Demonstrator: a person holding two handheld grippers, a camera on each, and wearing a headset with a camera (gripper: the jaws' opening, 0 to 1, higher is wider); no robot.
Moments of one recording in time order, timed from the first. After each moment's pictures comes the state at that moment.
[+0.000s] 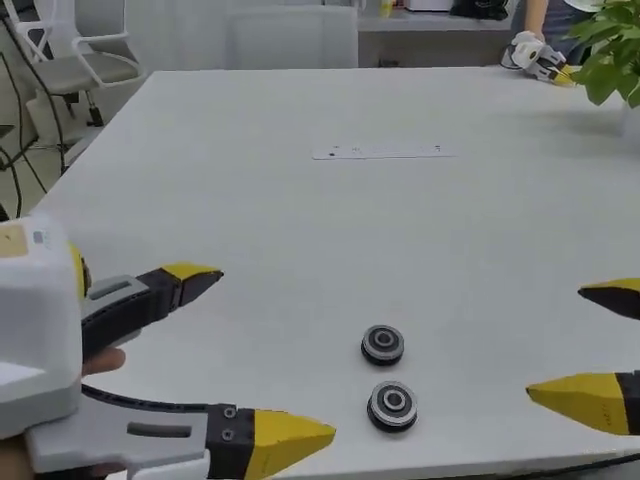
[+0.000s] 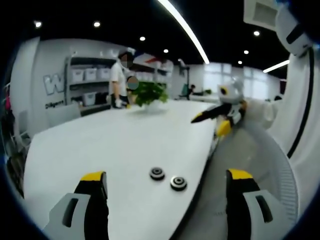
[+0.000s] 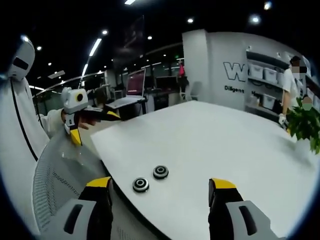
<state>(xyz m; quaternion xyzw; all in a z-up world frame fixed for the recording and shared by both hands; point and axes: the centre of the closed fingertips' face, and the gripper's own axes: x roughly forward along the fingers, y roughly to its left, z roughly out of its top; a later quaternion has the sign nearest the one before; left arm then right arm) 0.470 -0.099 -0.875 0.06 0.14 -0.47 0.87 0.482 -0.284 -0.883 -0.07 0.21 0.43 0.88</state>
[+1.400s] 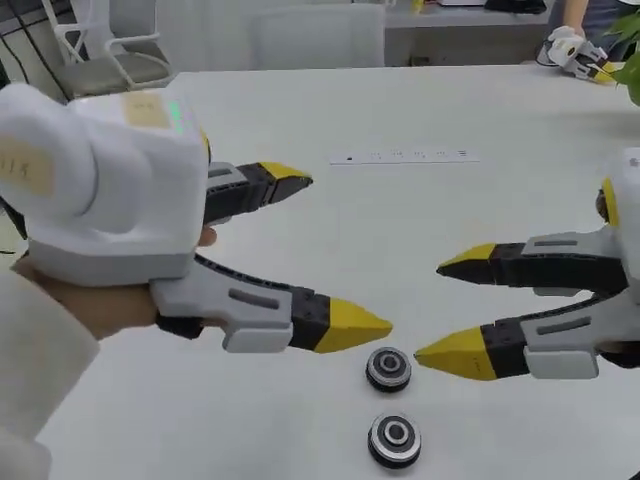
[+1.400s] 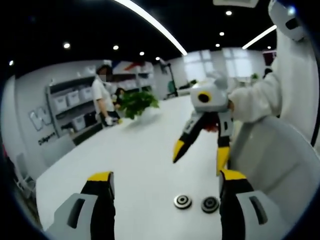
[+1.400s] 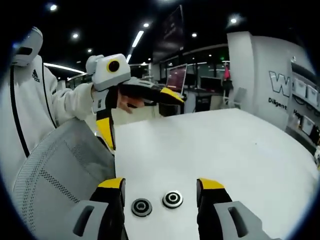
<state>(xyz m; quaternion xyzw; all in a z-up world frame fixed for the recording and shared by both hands) 0.546 -0.160 -0.854 0.17 0.09 -0.51 0.84 0.525 -0.204 -0.910 -0.13 0.20 0.59 0.77</state>
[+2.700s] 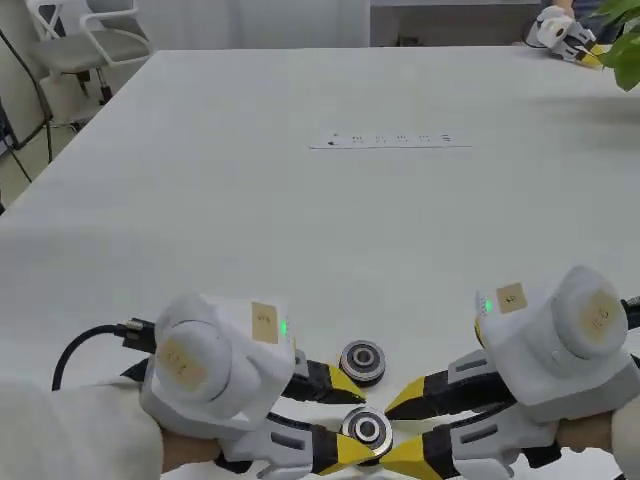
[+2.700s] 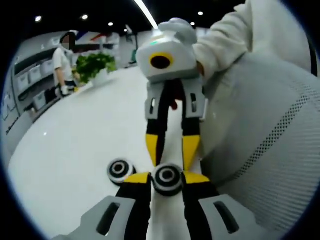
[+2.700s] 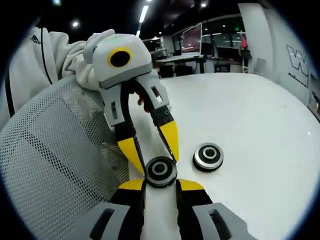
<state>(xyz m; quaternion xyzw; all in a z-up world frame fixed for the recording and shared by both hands) 0.494 -0.202 -1.000 0.20 0.22 -0.62 0.73 0.485 -0.201 -1.015 -0.16 0.32 0.63 0.69</state>
